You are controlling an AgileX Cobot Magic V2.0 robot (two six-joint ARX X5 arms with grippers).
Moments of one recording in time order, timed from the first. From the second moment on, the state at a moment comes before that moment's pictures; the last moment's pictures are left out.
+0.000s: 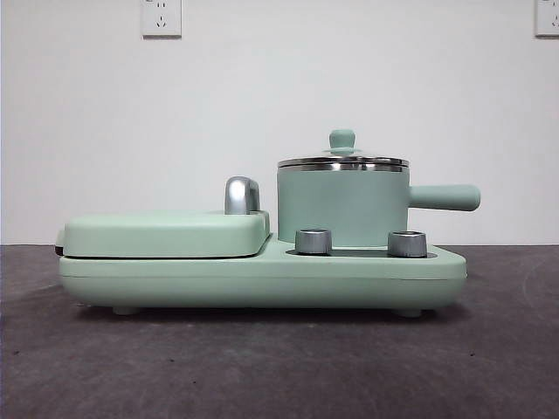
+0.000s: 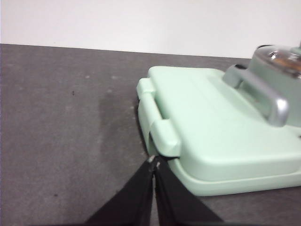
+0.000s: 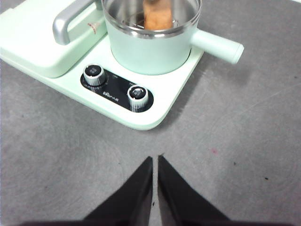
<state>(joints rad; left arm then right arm) -0.07 0.08 0.16 -0.25 0.18 -0.10 0.39 0.54 0.88 -0.93 -0.08 -0.04</state>
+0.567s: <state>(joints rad) -0.08 0.00 0.03 -0.12 0.15 -0.10 0.39 0.54 0.88 -0.92 -0.08 -0.04</state>
